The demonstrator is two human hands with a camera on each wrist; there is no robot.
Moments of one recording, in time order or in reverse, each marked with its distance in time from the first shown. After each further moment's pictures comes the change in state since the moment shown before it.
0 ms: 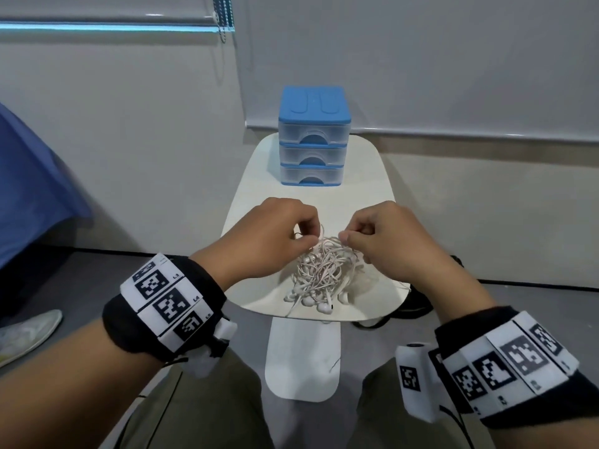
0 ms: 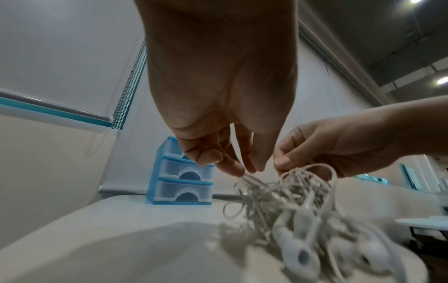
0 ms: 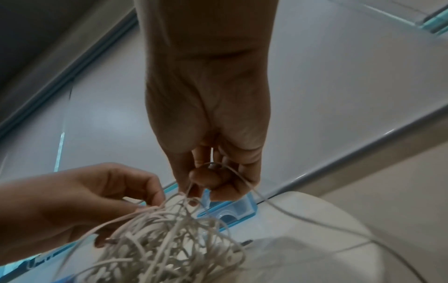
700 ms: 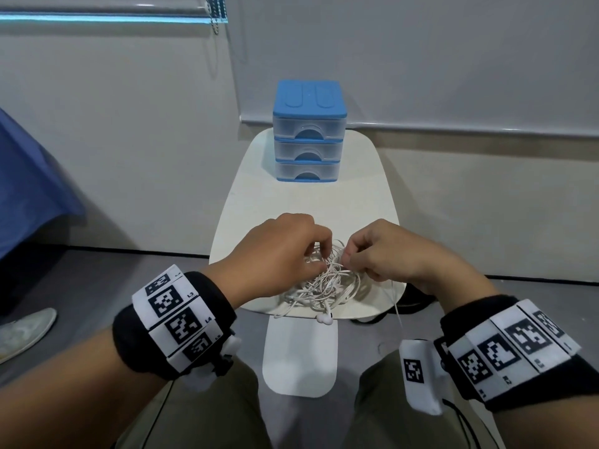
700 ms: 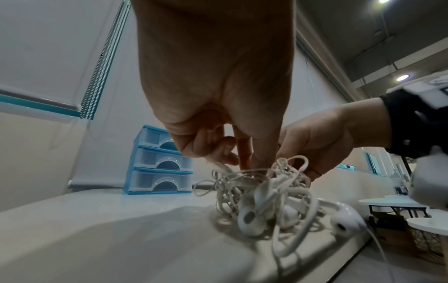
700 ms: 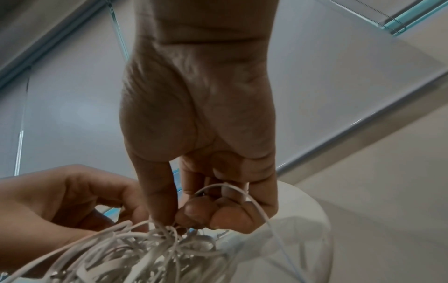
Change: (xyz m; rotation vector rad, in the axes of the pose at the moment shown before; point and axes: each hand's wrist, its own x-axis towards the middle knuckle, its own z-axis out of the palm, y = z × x) left_hand -0.008 0.015 0.020 0.152 -0.080 0.016; right_hand 0.002 0.019 0.001 0.139 -0.377 0.213
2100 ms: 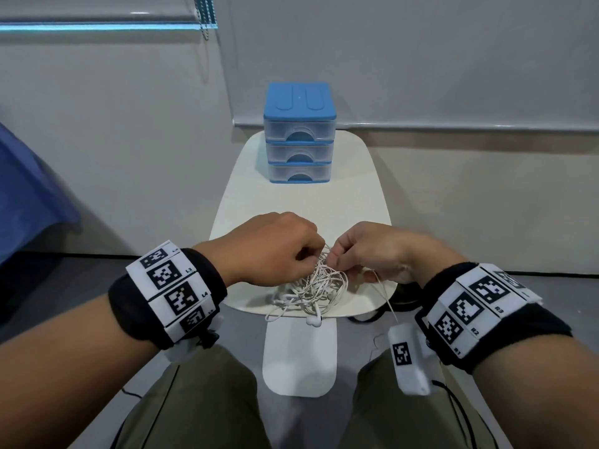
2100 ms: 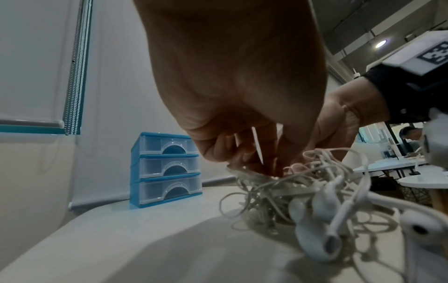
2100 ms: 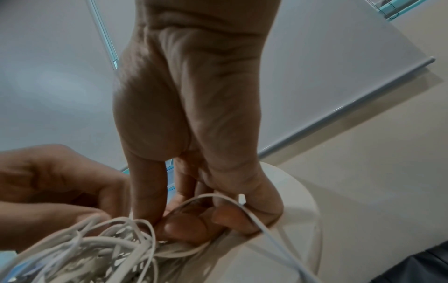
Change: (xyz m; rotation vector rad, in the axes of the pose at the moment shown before) left_hand 0.013 -0.003 -0.011 0.216 -0.149 0.185; right_hand 0.009 -0.004 0.002 0.207 -0.158 0.168
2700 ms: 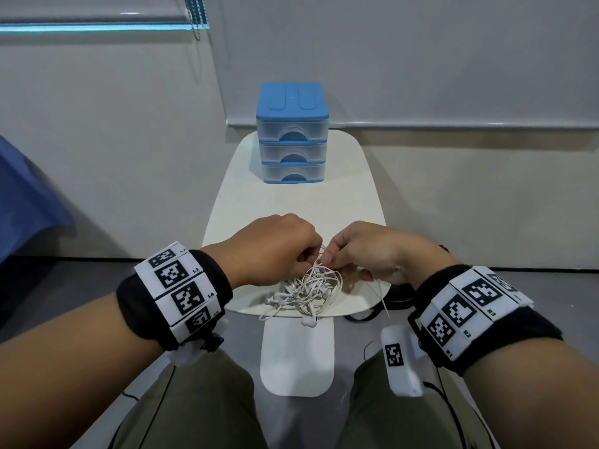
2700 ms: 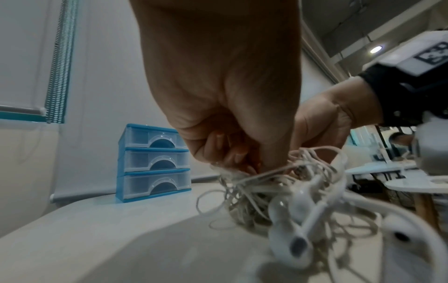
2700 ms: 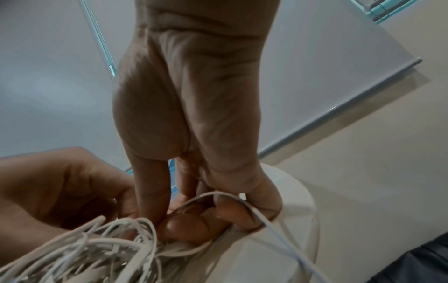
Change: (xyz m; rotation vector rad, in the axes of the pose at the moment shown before) left_hand 0.012 0.003 0.007 -0.038 -0.058 -0.044; right_hand -0.008 -0.001 0.003 0.043 0.032 -0.048
